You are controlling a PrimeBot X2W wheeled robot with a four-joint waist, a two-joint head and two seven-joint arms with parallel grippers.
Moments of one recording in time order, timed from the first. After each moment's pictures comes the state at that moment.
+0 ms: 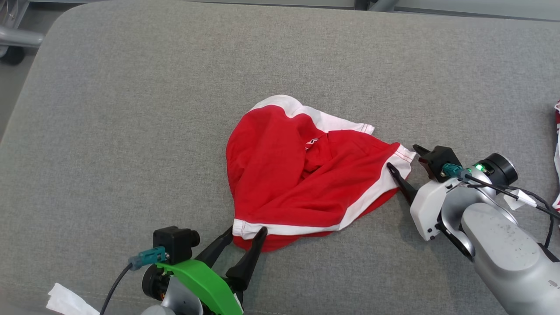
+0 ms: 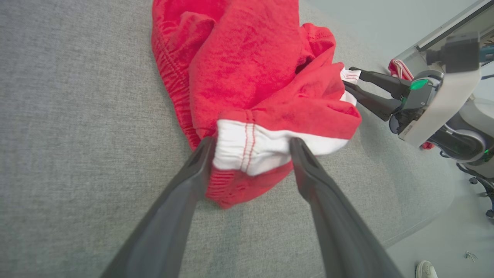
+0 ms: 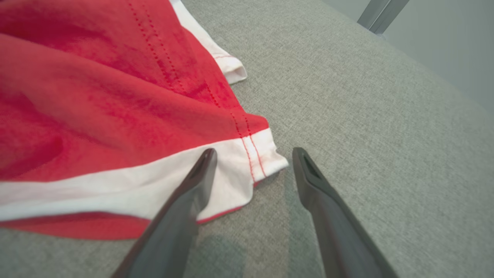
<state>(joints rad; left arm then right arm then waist) -0.10 0.22 -0.50 0.08 -0.75 -0.13 0.12 -0.56 -0.37 0.56 0.62 0.23 0.13 -0.05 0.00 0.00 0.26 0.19</state>
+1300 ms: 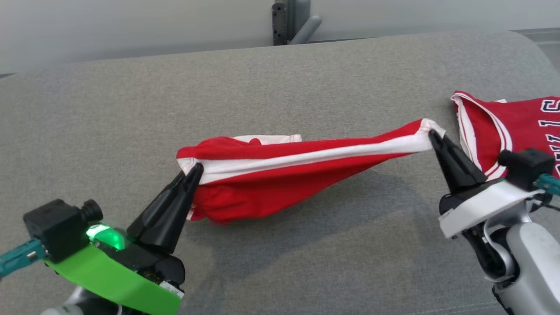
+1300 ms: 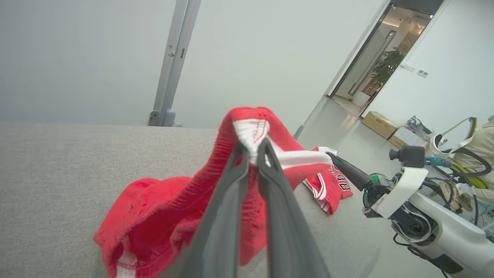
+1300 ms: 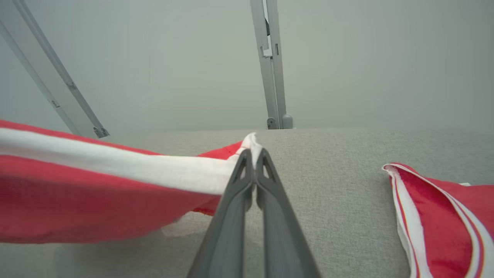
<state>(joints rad) -0.06 0.43 -0.34 -0.48 -0.89 0.00 0.16 -0.28 -0.36 0.27 0.17 0.51 0.13 -0.11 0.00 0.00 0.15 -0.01</state>
